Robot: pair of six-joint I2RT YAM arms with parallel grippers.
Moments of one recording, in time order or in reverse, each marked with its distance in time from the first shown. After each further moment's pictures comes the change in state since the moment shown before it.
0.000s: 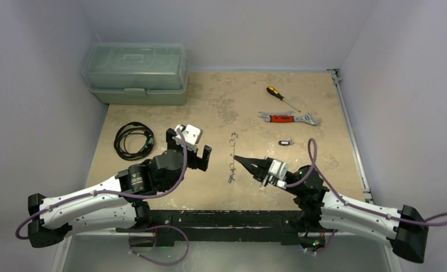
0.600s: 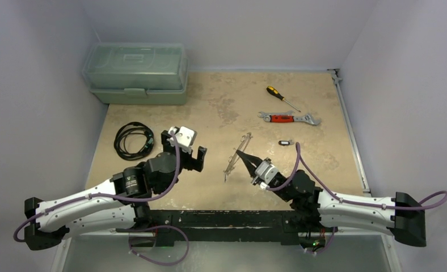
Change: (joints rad) left arm 0.000 -0.074 -0.031 -0.013 -0.022 0.008; right arm 0.240 0.100 0.002 0.005 0.470 -0.278
